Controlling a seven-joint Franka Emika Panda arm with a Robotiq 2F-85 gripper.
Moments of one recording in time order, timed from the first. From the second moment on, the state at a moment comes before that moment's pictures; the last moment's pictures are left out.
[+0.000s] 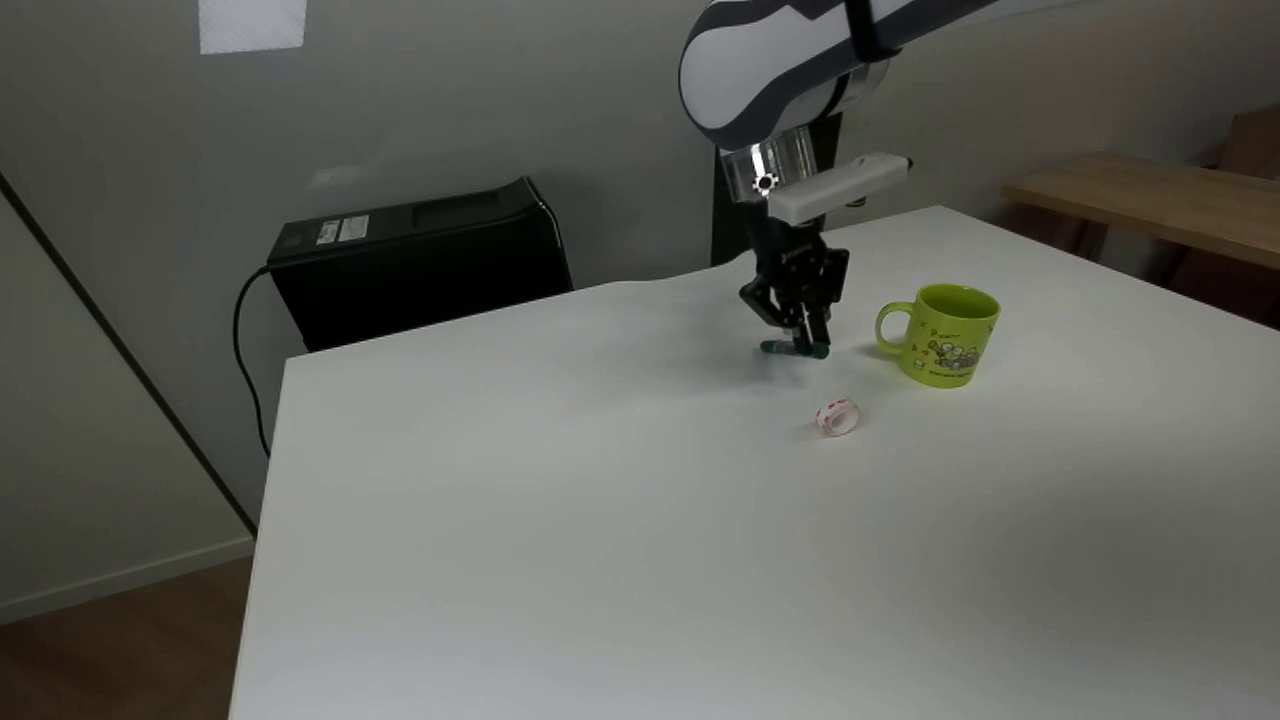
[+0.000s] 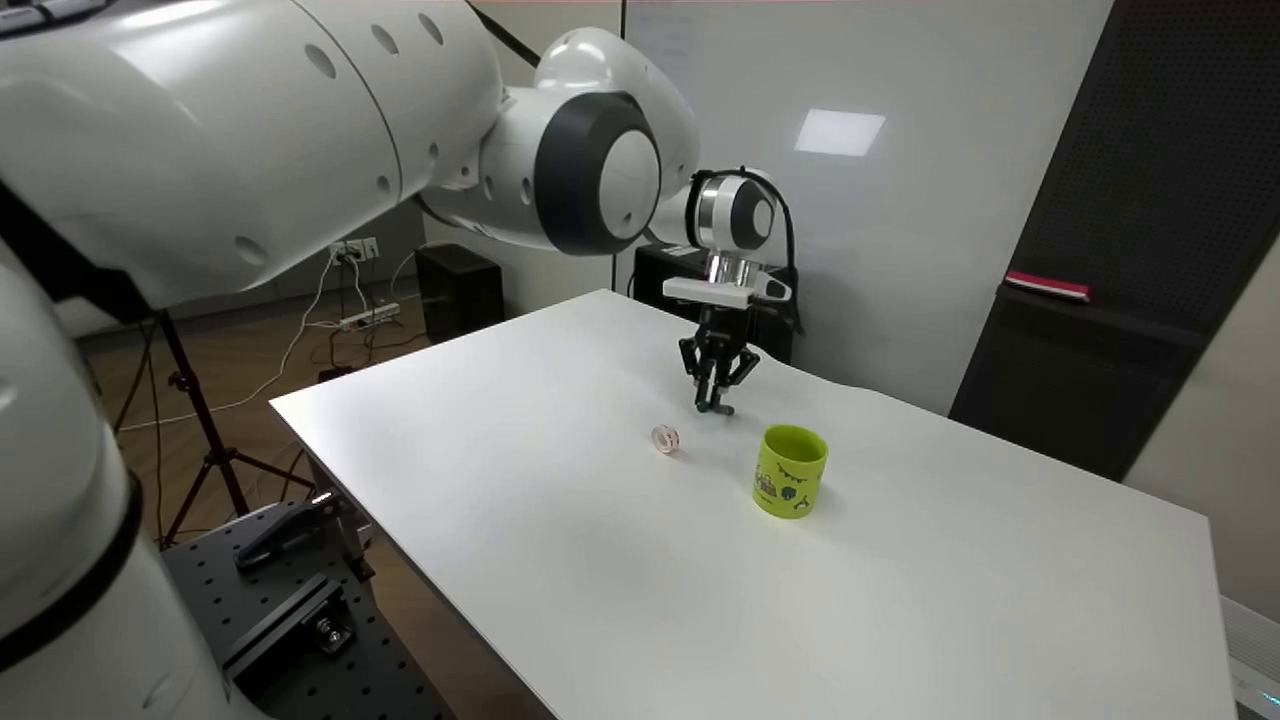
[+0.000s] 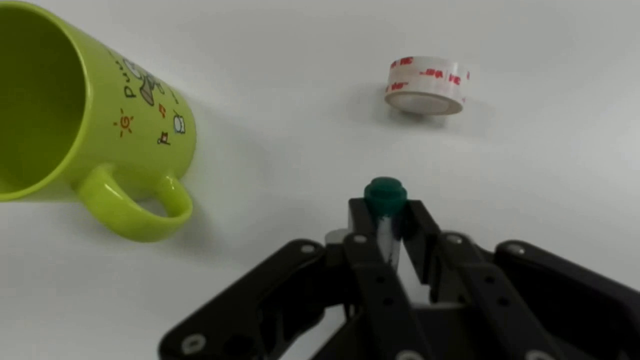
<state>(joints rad) 0.15 1.25 -0.02 -0.76 -0.07 1.63 0.12</state>
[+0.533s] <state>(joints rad) 0.13 1.24 -0.02 -0.76 -0.06 1.56 0.12</state>
